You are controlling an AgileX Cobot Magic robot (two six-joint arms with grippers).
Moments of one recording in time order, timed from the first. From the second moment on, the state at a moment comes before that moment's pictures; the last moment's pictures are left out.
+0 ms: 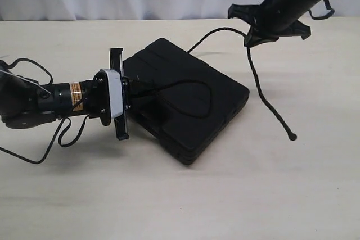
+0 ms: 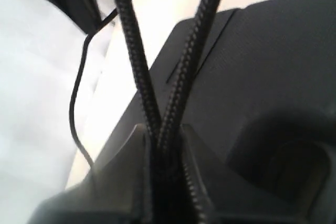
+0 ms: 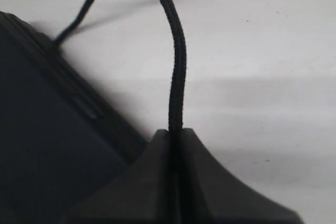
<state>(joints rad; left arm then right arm) -0.10 2.14 -0.83 1.04 -1.14 0.60 0.13 2.03 -1.63 0.25 0.83 0.14</state>
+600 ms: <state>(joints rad) -0.10 2.14 -0.83 1.06 -1.16 0.62 0.25 2.14 -1.63 0.58 0.60 0.09</state>
